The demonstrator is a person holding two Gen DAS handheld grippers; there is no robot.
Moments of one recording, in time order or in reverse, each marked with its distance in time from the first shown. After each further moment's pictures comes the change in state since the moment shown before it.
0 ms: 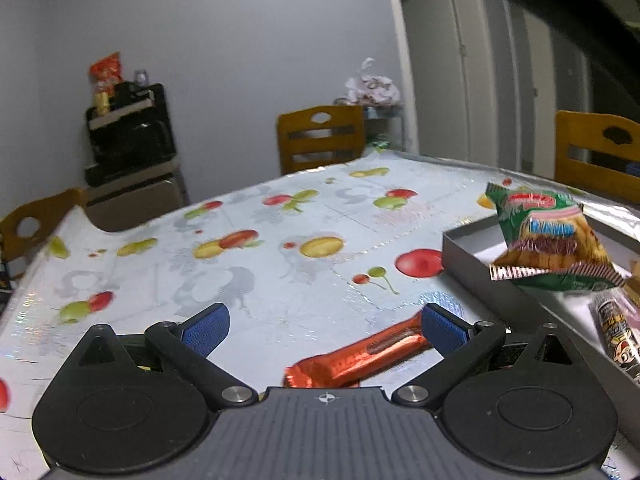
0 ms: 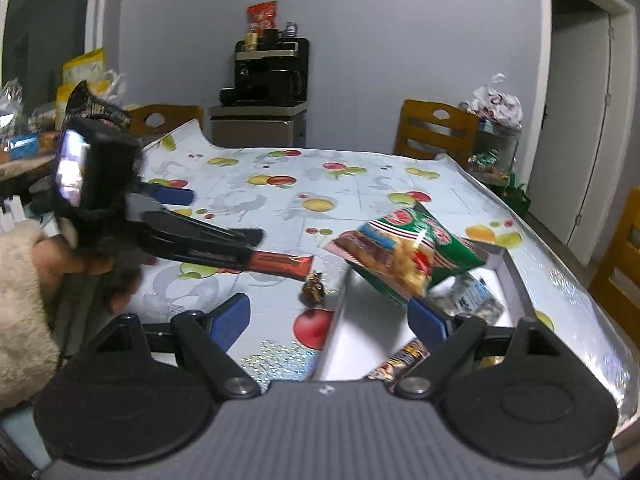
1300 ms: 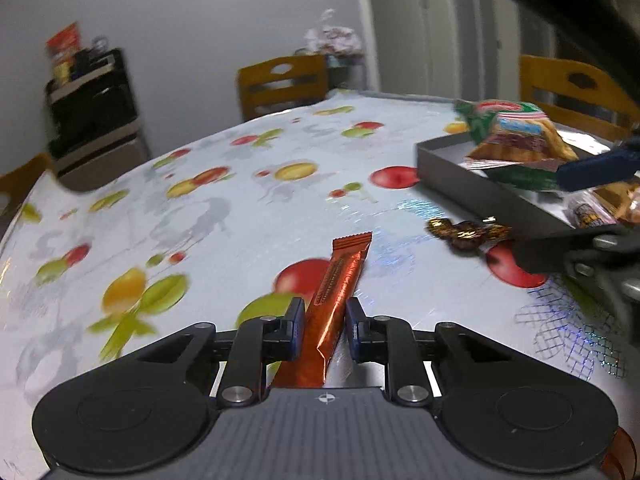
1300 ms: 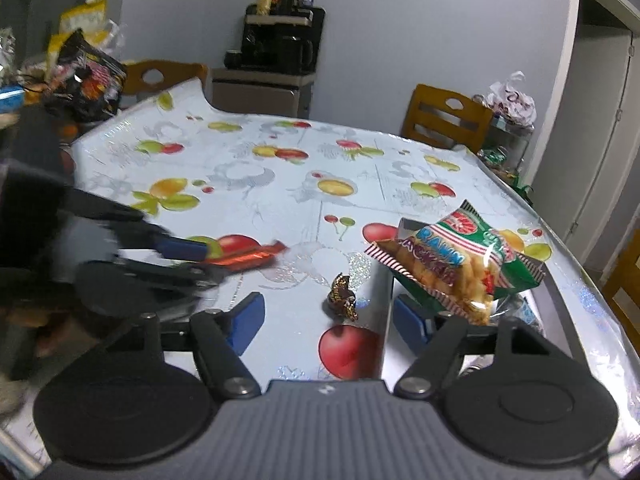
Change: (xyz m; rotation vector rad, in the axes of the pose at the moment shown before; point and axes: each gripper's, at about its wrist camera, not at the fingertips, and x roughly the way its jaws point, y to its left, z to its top) left arm -0.016 0.019 -0.041 0.051 0.145 -0.085; right arm 0.078 0.039 0.018 -0.082 0.092 -0.052
